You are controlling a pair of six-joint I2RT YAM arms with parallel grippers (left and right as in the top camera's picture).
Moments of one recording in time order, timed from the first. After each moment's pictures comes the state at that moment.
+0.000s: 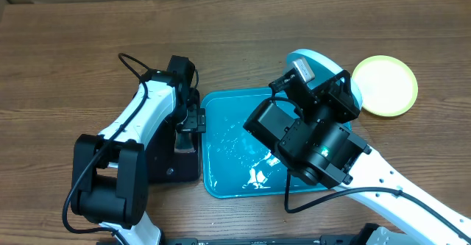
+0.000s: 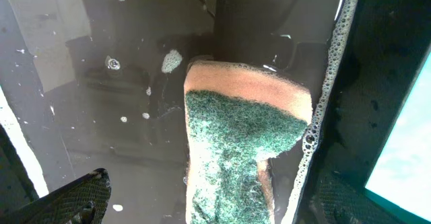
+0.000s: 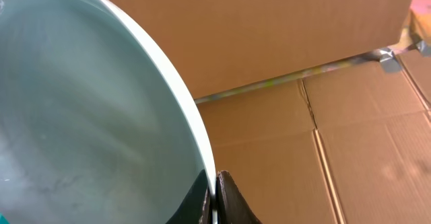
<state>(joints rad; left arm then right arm) -0.21 1.83 1.23 -1.01 -0.09 -0.29 0.92 1.40 1.44 -1.26 1.38 0.04</state>
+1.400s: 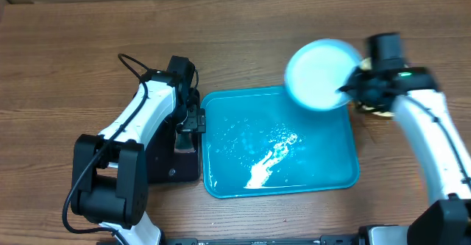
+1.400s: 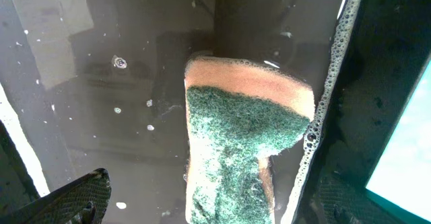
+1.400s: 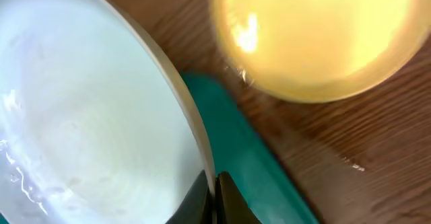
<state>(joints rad) -0.21 1.83 1.23 -1.02 -0.09 -0.30 0.00 1.54 1.27 -0.89 0.02 0.62</state>
